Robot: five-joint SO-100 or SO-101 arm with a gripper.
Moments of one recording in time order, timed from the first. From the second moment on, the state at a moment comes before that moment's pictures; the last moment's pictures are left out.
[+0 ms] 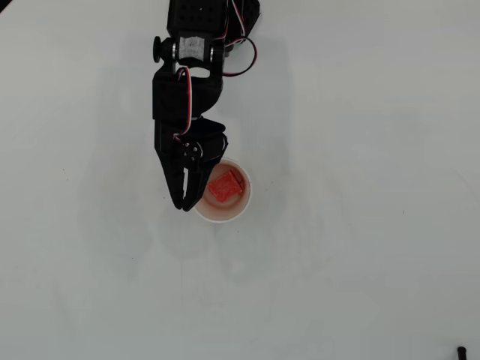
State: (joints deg) arm 11.7 152.4 140.2 14.6 -65.0
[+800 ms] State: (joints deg) arm 19.3 164.2 155.8 18.8 -37.5
